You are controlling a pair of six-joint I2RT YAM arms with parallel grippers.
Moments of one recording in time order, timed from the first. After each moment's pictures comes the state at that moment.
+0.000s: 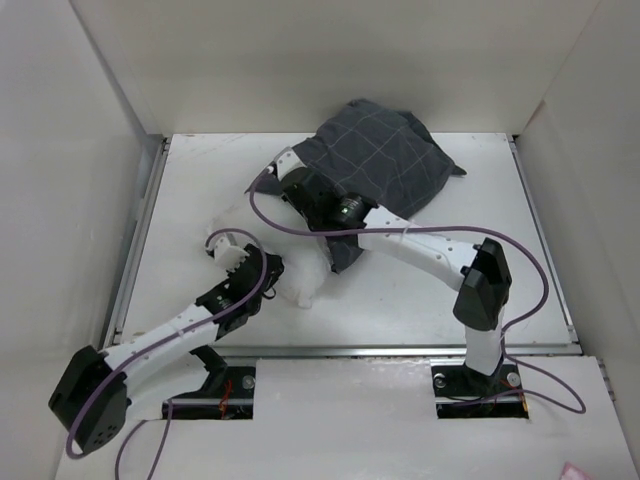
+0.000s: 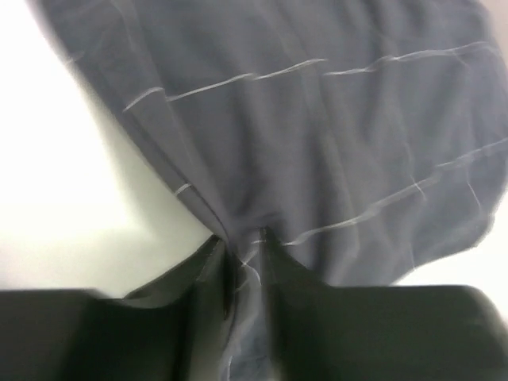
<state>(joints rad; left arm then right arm) -0.73 0.88 0.39 -0.14 -0.62 -1.27 0.98 1.92 1.81 -0.52 0.59 -0.11</state>
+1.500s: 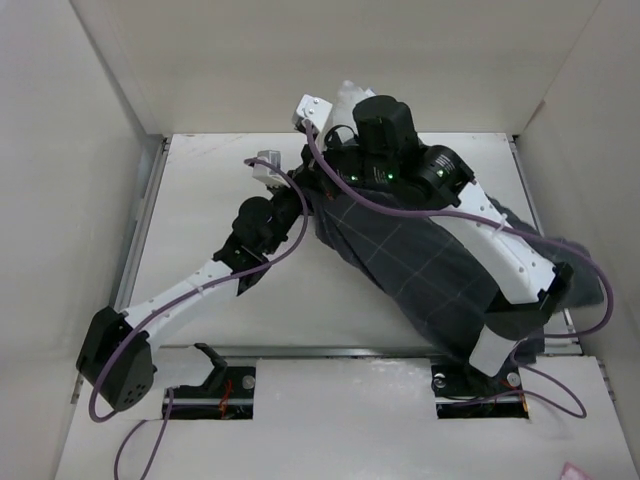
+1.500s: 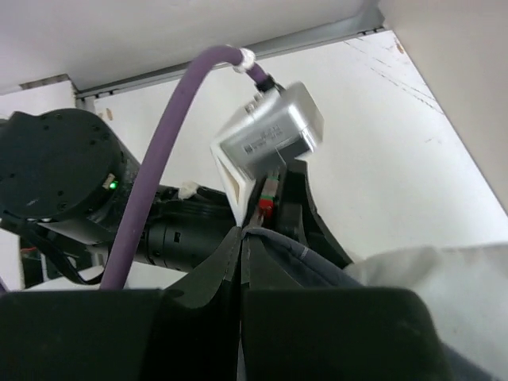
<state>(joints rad) -0.70 1.21 0.82 0.55 -0.18 -0.66 0.88 1.73 2.22 -0.80 -0.31 -0.19</state>
